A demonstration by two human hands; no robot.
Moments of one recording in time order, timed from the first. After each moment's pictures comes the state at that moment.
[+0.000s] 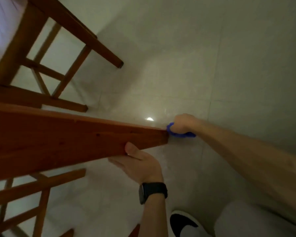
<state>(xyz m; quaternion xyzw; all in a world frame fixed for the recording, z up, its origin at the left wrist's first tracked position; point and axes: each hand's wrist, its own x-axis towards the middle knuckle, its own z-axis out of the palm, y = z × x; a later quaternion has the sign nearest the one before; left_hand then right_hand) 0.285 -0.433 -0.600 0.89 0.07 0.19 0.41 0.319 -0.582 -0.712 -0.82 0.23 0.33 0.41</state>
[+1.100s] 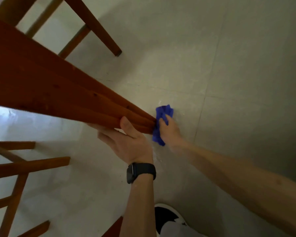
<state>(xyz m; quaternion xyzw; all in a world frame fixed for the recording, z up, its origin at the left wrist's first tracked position) 0.284 -0.427 -0.598 0.90 0.02 0.20 0.39 0.280 -0.484 -0.734 -0.62 0.44 0.05 0.64</state>
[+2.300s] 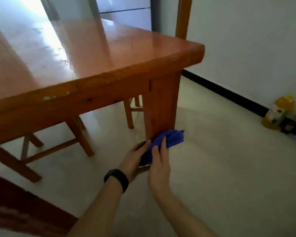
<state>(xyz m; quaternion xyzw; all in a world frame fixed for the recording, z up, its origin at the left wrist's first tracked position) 0.242 -0.383 -0.385 0.64 0.15 -0.20 0.73 0.214 -0.466 -0.416 -0.66 0.07 -0.08 0.75</state>
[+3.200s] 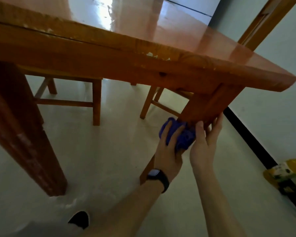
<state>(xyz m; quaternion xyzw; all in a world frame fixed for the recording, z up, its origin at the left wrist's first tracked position) 0.252 -0.443 -0.427 0.81 0.02 0.25 0.53 0.264 -0.503 -0.337 -0.74 -0.10 -0.17 0.64</state>
